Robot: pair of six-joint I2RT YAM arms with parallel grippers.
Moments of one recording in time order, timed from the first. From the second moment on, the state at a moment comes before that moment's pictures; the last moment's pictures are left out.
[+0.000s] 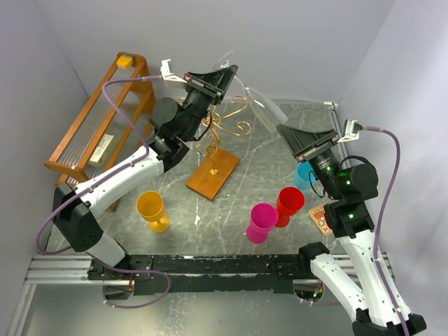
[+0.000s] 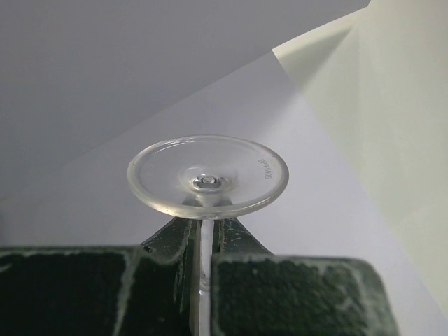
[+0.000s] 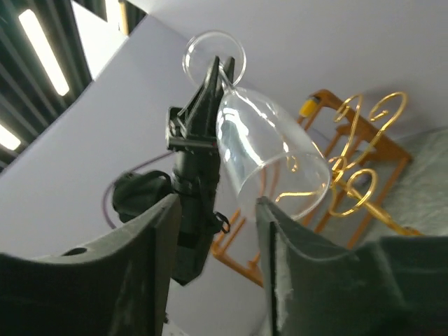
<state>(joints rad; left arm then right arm) -0.79 1.56 1.44 0.63 -0.25 -1.15 0.30 0.67 0.87 0.19 -0.25 1.15</state>
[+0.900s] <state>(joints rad) -0.72 1.39 1.48 0.33 0.21 -0.64 0.30 0.78 1.21 -0.20 -0.42 0.54</state>
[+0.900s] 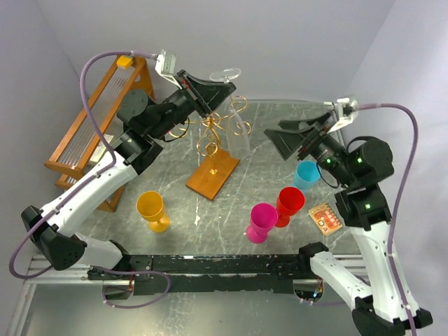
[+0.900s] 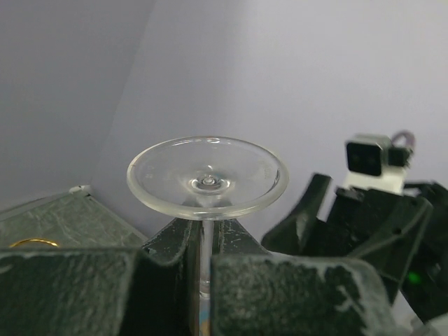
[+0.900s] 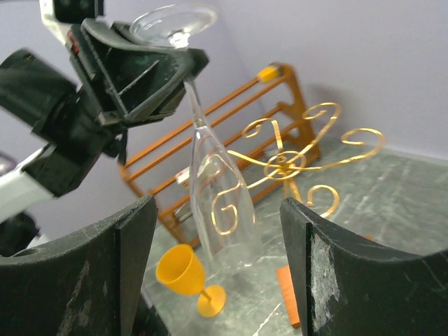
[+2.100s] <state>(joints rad) -0.72 1.41 1.44 0.42 0.64 -0.65 0.45 1.05 1.17 0.17 -0.67 0.64</state>
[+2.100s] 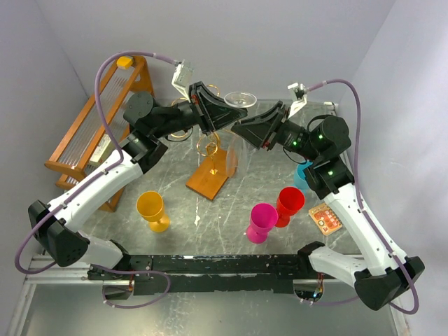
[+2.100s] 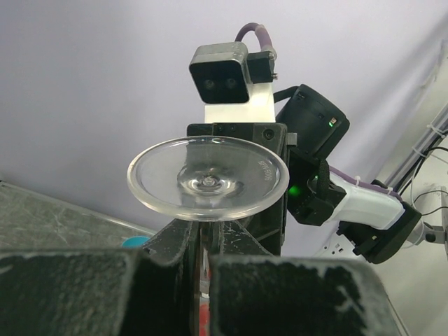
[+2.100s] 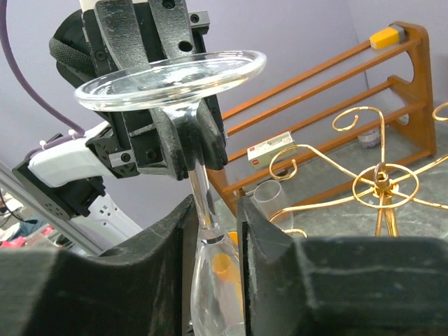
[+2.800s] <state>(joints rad) -0.72 1.33 1.38 0.42 0.62 -0.67 0.46 0.97 1.09 0.23 -0.60 0.61</state>
